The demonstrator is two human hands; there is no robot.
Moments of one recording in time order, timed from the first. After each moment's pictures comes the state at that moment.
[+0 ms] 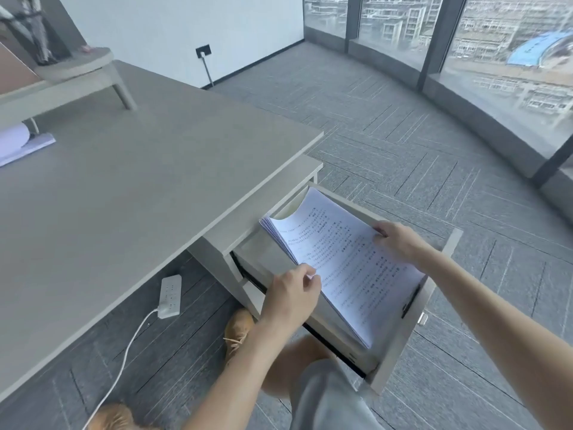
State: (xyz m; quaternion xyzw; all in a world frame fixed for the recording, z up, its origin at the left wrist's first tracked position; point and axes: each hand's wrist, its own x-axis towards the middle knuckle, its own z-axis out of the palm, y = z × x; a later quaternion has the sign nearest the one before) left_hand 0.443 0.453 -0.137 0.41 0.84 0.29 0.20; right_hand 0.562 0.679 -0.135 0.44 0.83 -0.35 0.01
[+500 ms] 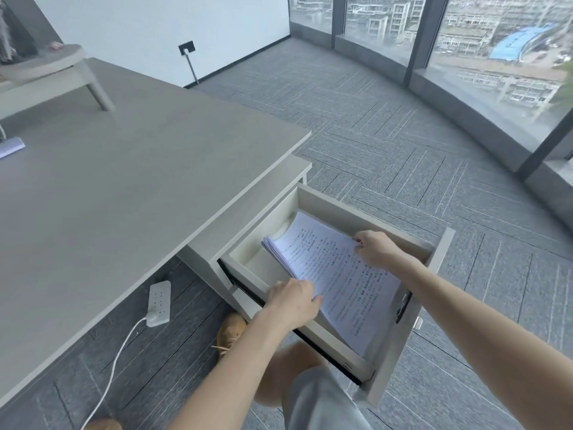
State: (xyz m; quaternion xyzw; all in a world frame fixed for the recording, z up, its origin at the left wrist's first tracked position) left_hand 0.432 0.490 -0.168 0.53 0.82 -0.01 0.22; right_hand 0.537 0.690 -0.178 0.44 0.85 -0.29 0.08
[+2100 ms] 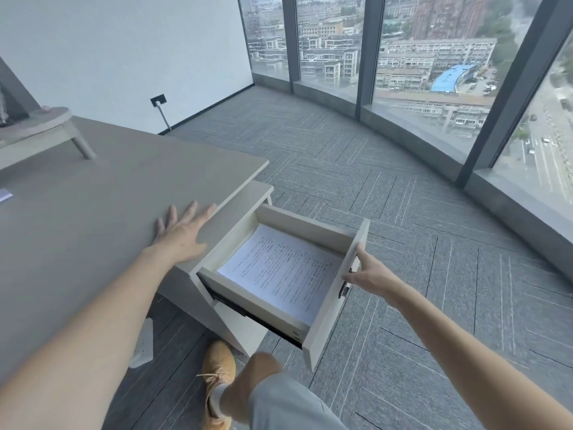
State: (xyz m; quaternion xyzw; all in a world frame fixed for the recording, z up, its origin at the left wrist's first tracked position) left_hand 0.285 0.466 -0.055 0.49 0.87 -0.05 0.07; right_hand 0.652 0.620 -0.136 0.48 0.73 -0.48 -0.04
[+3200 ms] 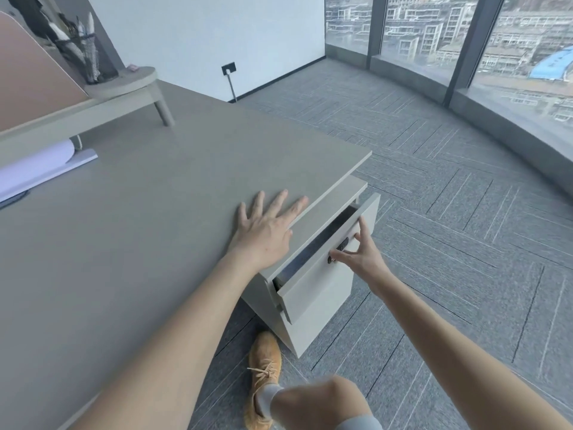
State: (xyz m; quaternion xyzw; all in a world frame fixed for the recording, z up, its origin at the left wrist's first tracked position) left_hand 0.266 0.470 -0.069 0.52 0.86 -0.01 -0.01; right_hand 0.419 0.617 -0.179 0.39 0.68 -0.60 -0.16
